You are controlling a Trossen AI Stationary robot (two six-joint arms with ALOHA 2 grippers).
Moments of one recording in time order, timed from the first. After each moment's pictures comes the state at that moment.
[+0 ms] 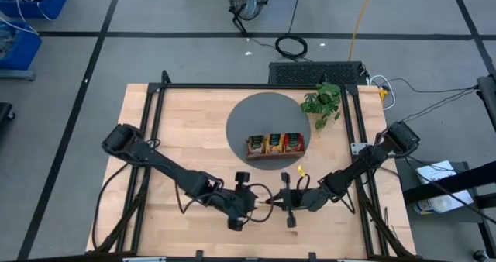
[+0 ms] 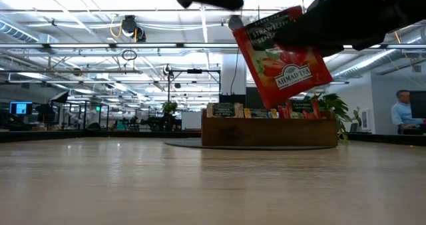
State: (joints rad) left arm -0.48 1.84 1.38 -0.27 -0.32 -0.11; right arm 0.59 1.68 0.66 0.65 0.47 0.15
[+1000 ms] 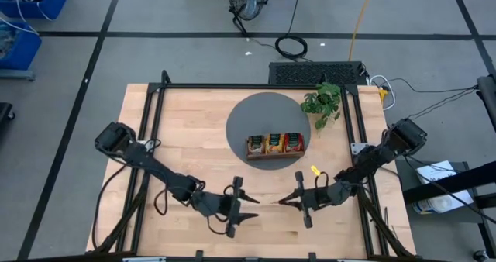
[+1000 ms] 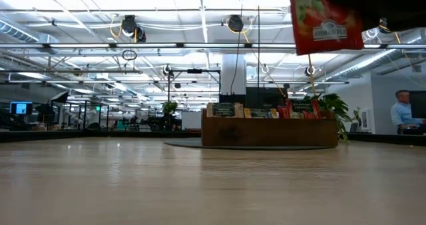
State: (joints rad) left arm -0.55 1.77 1.06 0.46 -0.42 0.12; right arm 0.69 1.60 0.43 1.09 0.51 -0.10
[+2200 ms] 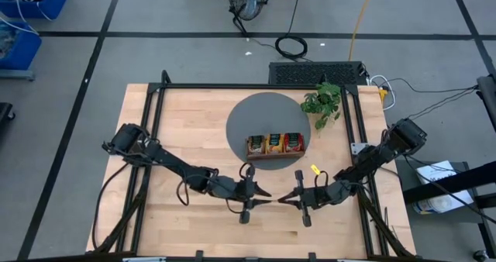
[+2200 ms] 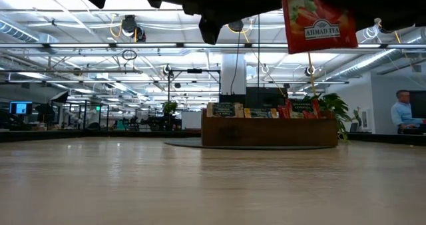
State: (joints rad) left arm -0.39 1.89 1.06 0.63 -0.21 -0.13; right arm 0.67 1.60 0.43 1.10 0.52 -0.10
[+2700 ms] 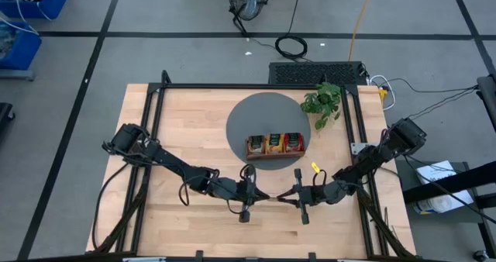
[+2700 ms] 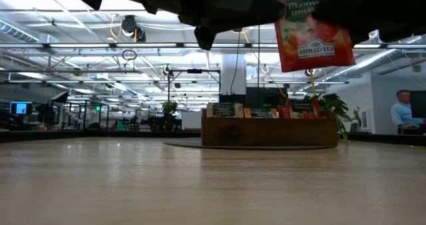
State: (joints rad) left arm -0.39 1.89 1.06 0.55 -0.25 -0.11; right arm 0.65 1.60 0.43 1.03 0.52 0.02
